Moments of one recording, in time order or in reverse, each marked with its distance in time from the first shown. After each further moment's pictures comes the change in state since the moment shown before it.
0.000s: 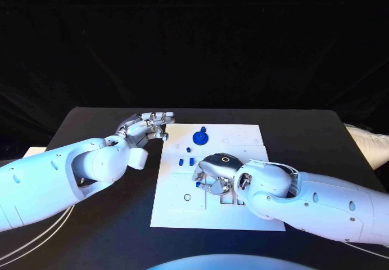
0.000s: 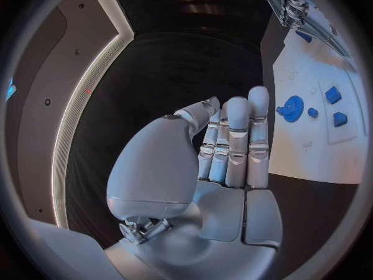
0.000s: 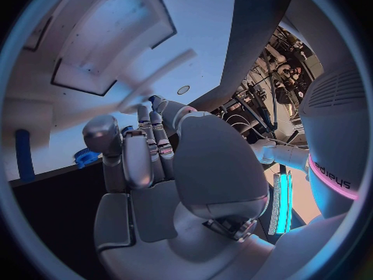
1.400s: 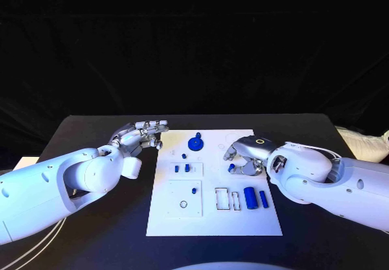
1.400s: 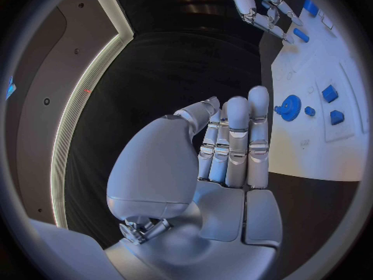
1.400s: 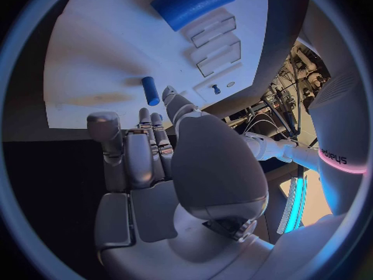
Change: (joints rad) left arm -0.005 -0.006 -0.001 0.000 -0.001 0.008 -0.004; left_hand 0.000 0.000 -0.003 -0.003 0.000 0.000 0.000 0.000 0.000 -0.004 0.004 0.006 0.000 -0.003 0.004 0.000 -0.001 0.000 0.000 0.000 0.000 -0.001; right arm 0.101 -0.240 0.016 0.059 -0.006 0.011 -0.065; right_hand 0.045 0.020 -0.271 0.057 0.008 -0.041 -0.058 0.000 -0.006 -0.043 -0.027 0.055 0.006 -0.001 -0.016 -0.026 -0.032 0.000 -0.012 -0.027 -0.076 -0.085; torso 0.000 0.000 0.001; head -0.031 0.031
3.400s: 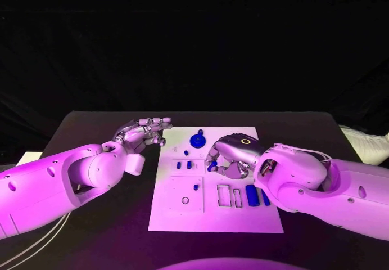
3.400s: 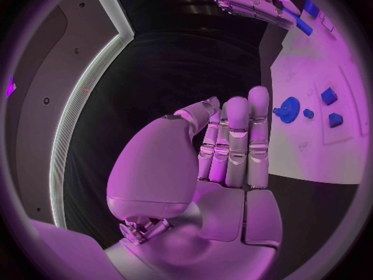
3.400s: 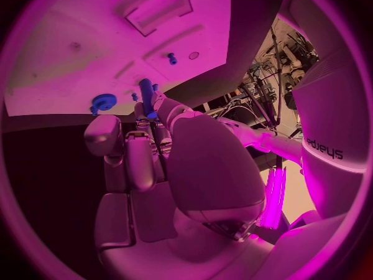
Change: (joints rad) left arm -0.004 0.006 0.000 -0.003 0.000 0.005 -0.004; left_hand 0.000 0.000 0.000 0.000 0.000 0.000 0.000 0.000 -0.001 0.000 0.000 0.000 0.000 0.002 0.002 0.000 0.000 0.000 -0.002 0.002 -0.004 -0.001; right arm 0.006 0.060 0.001 0.140 -0.005 -0.058 -0.005; right_hand 0.087 0.037 0.194 -0.036 -0.027 0.151 0.013 0.024 0.016 0.169 0.034 0.012 -0.004 0.003 -0.019 0.042 0.058 0.000 0.046 -0.018 0.070 0.099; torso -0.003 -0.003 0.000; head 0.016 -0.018
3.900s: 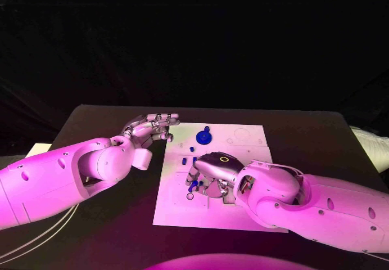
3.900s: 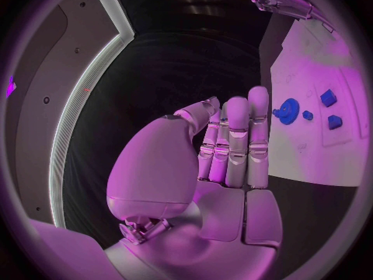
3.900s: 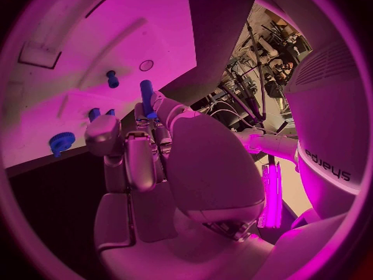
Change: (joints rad) left arm -0.001 0.003 0.000 0.003 0.000 0.001 0.000; left_hand 0.000 0.000 0.000 0.000 0.000 0.000 0.000 0.000 0.000 0.000 0.000 0.000 0.000 0.000 0.000 0.000 -0.002 0.000 -0.001 0.001 -0.004 -0.002; right arm -0.084 0.166 -0.017 -0.065 0.045 0.019 0.044; right_hand 0.000 0.000 0.012 -0.002 0.006 0.000 0.000 0.000 0.000 0.000 0.000 -0.013 0.000 0.000 0.000 0.000 -0.001 0.000 0.000 0.000 0.000 0.000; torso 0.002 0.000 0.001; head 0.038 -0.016
